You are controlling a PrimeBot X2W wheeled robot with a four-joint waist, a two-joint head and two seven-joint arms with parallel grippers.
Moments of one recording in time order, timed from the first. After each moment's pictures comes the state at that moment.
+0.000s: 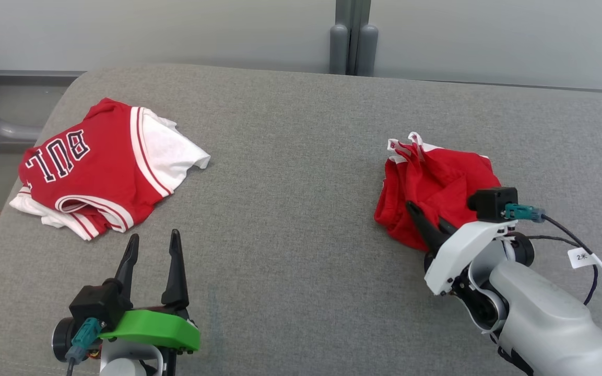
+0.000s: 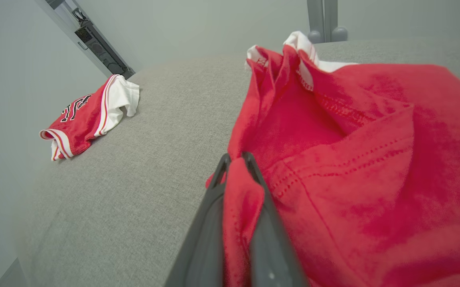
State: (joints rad) left arm -0.09 0.05 -0.10 0.26 -0.30 -0.04 -0.26; right arm -0.58 -0.33 0.79 0.66 0.99 0.13 -0.19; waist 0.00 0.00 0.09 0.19
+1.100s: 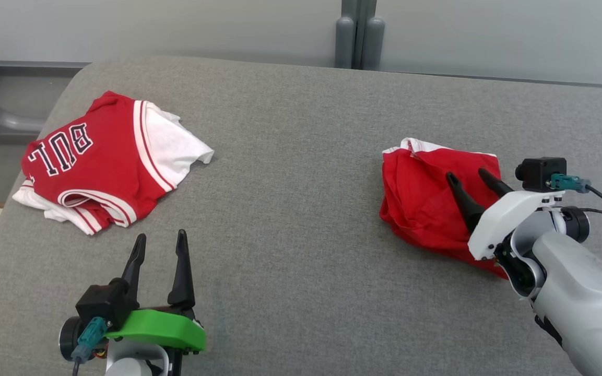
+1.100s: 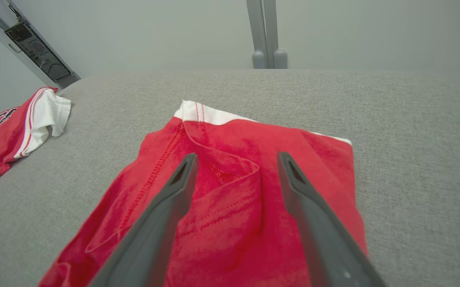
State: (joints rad) left arm -0.09 0.05 -0.13 0.26 -0.32 -0.03 -0.26; right arm -0.64 -0.36 0.63 0.79 0.85 0.13 -0.16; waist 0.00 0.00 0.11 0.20
